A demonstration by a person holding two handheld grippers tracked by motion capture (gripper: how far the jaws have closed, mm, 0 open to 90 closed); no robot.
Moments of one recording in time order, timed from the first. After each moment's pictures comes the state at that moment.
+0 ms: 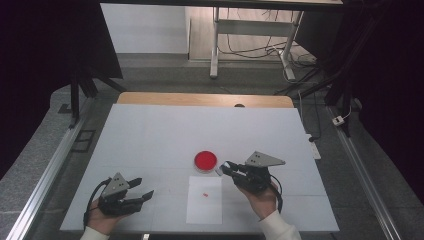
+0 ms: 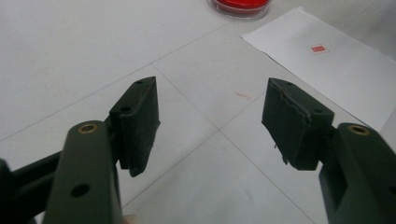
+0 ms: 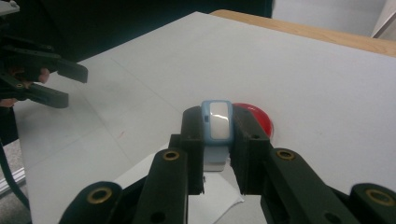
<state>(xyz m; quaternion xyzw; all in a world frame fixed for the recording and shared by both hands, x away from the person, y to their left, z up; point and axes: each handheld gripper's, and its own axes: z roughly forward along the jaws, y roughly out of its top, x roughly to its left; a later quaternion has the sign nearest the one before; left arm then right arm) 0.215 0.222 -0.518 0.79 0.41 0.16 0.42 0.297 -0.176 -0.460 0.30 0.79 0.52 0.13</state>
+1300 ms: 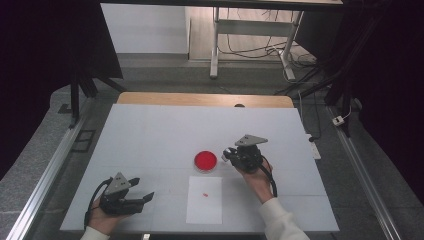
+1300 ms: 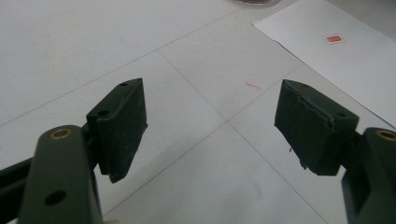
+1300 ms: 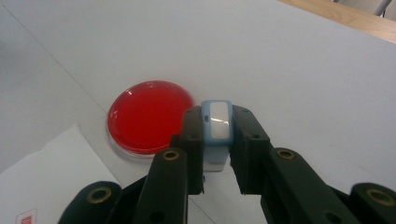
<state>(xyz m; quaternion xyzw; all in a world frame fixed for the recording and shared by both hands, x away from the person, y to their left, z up) 0.219 0.221 -0.523 0.80 0.42 0.15 0.40 0.371 -0.162 -0.484 0.32 0.84 0.41 0.17</state>
